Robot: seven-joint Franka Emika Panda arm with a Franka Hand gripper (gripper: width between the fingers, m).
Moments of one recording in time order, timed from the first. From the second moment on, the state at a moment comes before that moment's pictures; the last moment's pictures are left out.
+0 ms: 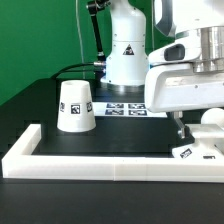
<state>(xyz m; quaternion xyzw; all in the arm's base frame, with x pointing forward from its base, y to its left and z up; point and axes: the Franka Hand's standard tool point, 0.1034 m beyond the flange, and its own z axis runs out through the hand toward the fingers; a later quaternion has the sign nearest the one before) 0.608 0.103 0.056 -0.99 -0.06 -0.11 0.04</state>
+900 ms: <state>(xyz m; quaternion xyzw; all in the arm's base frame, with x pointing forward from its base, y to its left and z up) 0.528 0.129 0.082 -0.99 -0.07 -0.09 0.04</state>
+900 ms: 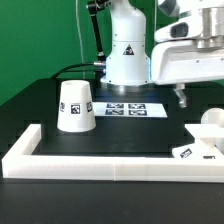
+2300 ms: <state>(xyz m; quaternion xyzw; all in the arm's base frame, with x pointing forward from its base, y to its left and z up) 0.490 0.148 0.064 -0.99 0.08 -0.04 0.06</state>
